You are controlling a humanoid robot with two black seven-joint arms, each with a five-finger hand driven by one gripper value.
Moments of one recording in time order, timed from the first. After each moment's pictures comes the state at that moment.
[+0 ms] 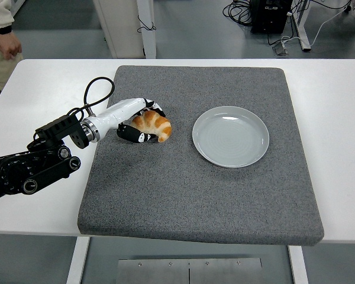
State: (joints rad) left arm -0.92 0.41 -0.24 -1.03 1.29 0.20 -0.21; right arm -0.13 0.00 0.01 0.13 -0.10 0.02 0.41
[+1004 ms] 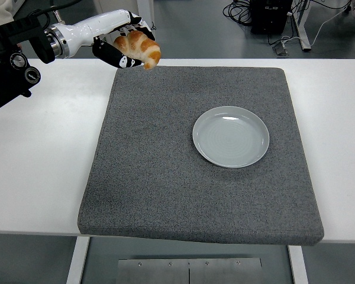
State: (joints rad) left arm -1.30 0.56 -0.24 -1.05 1.19 -0.06 -0.21; right arm -0.13 0.00 0.01 0.13 -0.10 0.02 0.41
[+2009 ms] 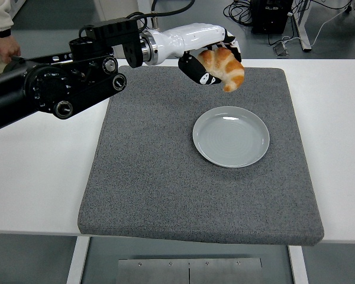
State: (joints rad) left arm -1.41 0.20 -0.15 -0.97 1.25 -0.05 -0.21; right arm -0.13 0.00 0.01 0.13 -0.10 0.02 0.41
